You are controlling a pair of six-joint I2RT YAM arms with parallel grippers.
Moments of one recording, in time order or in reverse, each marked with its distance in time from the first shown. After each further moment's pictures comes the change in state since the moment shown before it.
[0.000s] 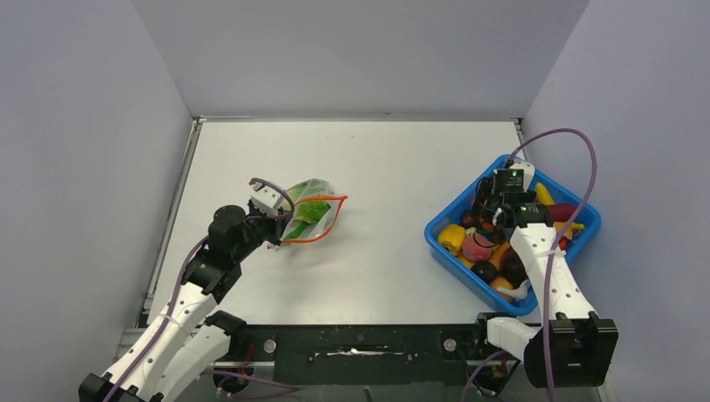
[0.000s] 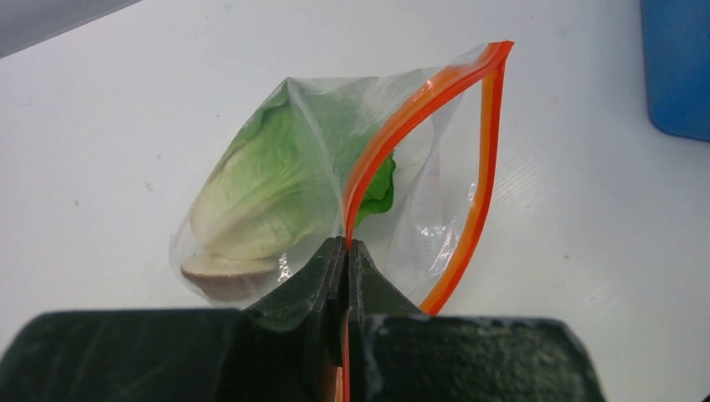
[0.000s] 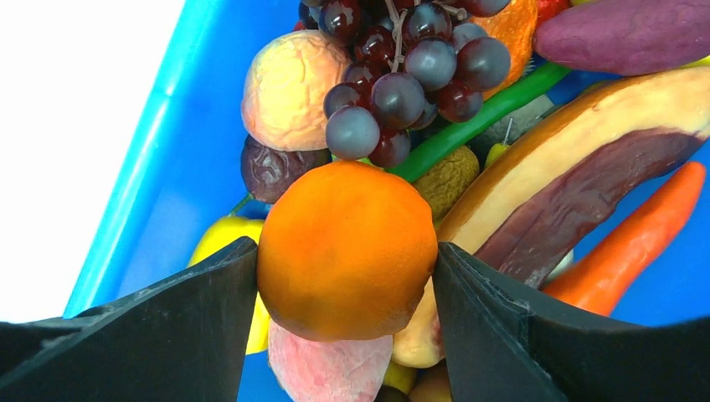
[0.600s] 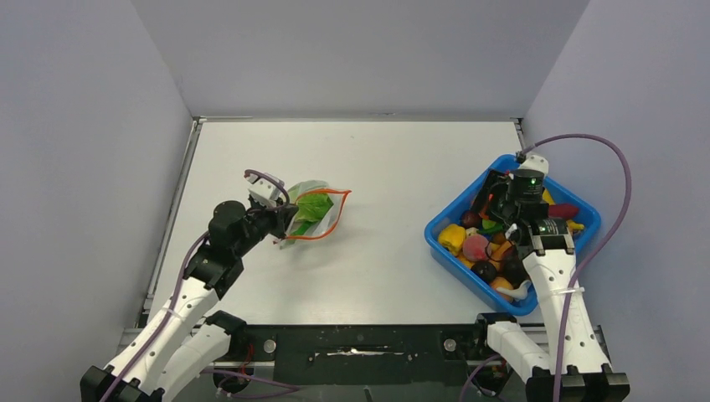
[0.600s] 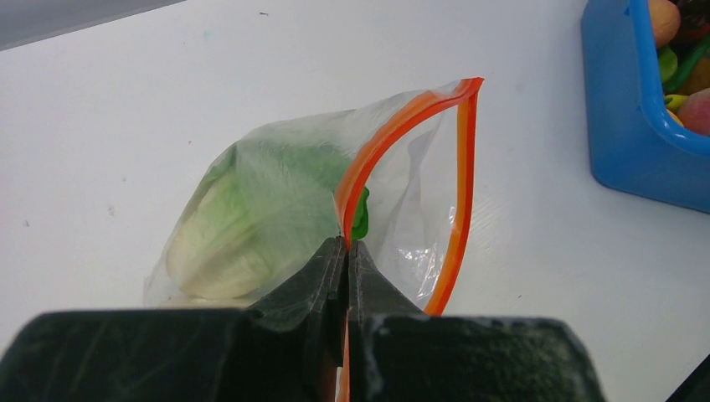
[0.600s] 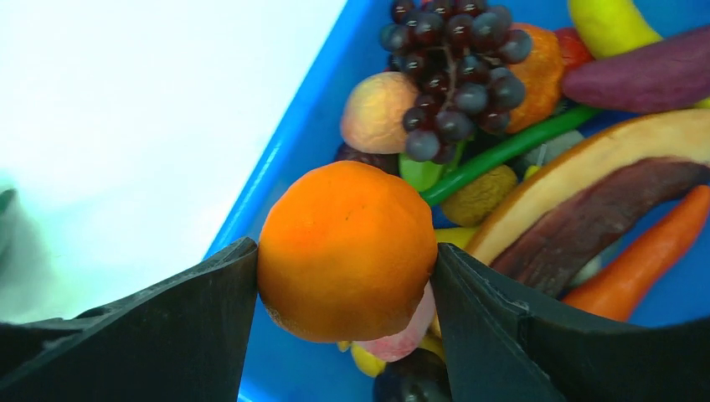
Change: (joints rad) left arm 0.000 0.030 0.009 0.093 0.025 -0.113; right arm 0.023 -0.200 0.092 -0.088 -0.113 0.024
